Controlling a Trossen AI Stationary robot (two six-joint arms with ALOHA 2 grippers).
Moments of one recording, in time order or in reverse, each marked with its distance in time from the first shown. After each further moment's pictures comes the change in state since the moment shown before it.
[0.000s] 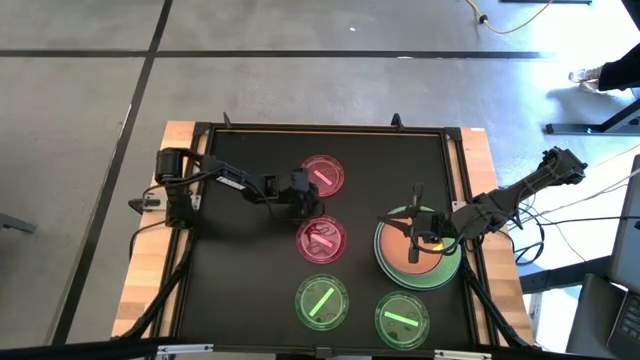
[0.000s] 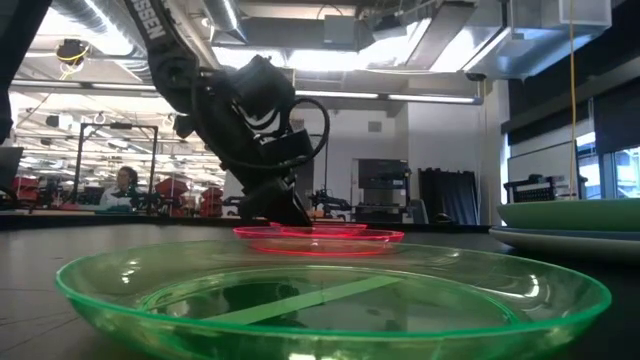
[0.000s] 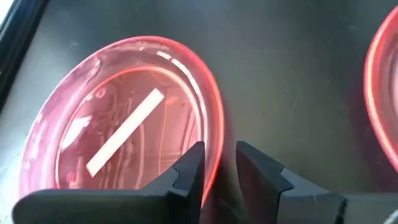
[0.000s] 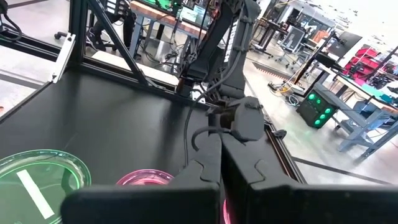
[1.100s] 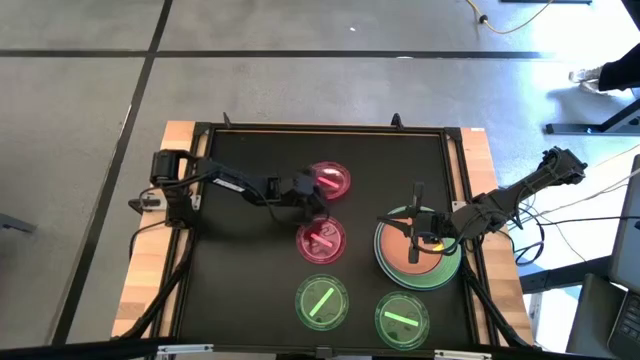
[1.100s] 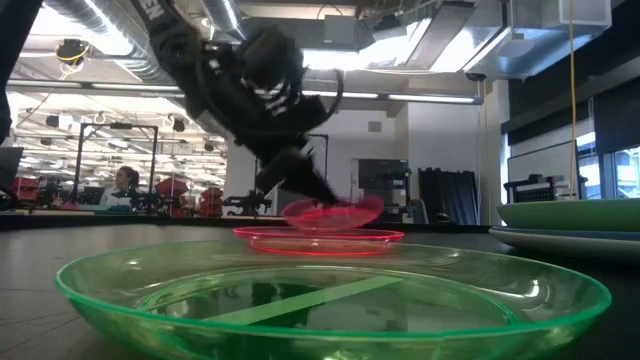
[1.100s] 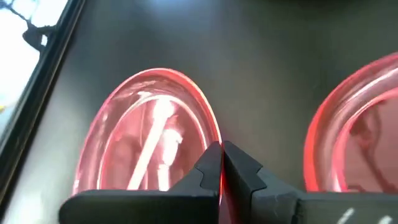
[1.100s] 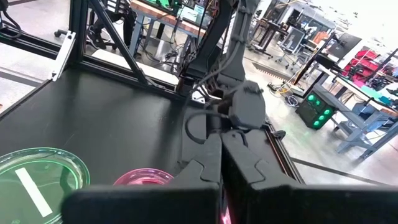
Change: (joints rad) left arm -0.071 -0.031 0.075 -0.007 0.003 0.047; right arm 0.000 0.000 0.000 0.000 0.000 -0.015
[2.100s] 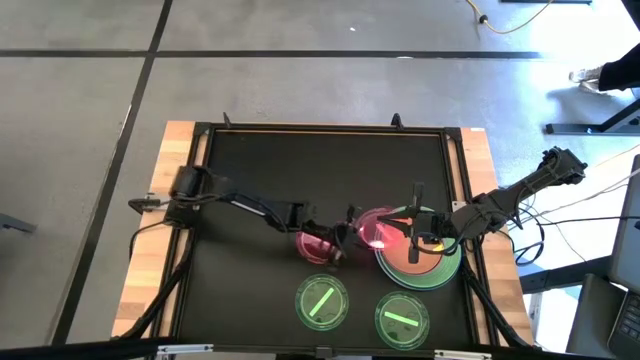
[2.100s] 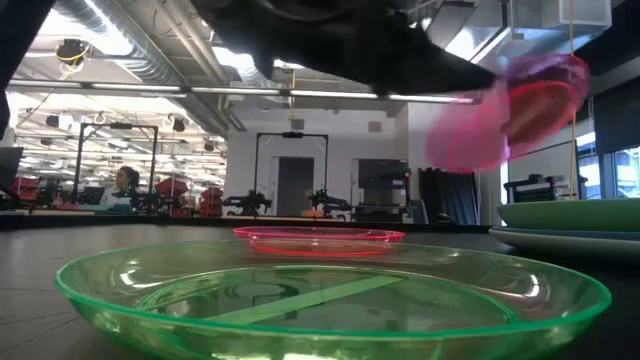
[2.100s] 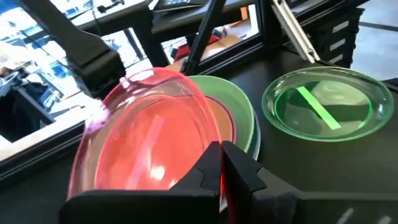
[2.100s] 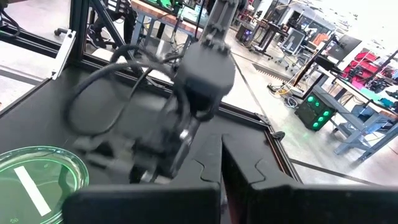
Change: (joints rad) left arm -0.235 0.211 0.400 0.155 0.296 0.024; right arm 0.000 0.000 0.000 0.001 0.000 -0.010
